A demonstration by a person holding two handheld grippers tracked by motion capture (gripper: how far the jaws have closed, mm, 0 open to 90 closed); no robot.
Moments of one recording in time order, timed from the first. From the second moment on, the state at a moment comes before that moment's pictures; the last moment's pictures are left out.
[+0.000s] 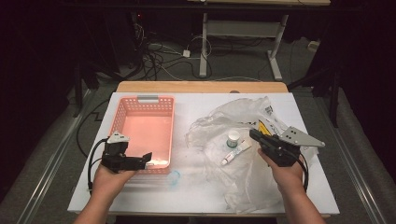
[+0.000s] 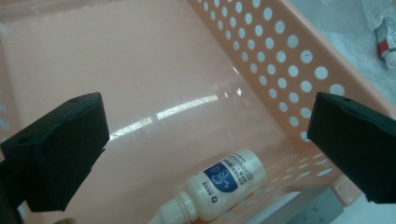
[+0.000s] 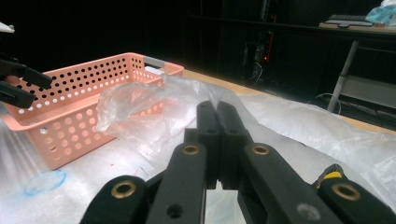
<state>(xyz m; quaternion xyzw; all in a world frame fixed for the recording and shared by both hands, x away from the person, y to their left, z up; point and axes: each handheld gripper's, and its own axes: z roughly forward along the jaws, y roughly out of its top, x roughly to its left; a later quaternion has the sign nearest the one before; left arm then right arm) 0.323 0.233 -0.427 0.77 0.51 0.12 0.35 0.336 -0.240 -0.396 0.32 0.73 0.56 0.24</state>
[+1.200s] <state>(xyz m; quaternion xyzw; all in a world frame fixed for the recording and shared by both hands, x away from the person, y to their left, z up) 0.362 0.220 -0.432 0.81 0.54 -0.04 0.24 0.334 -0.237 -0.395 0.32 0.73 0.56 0.24</state>
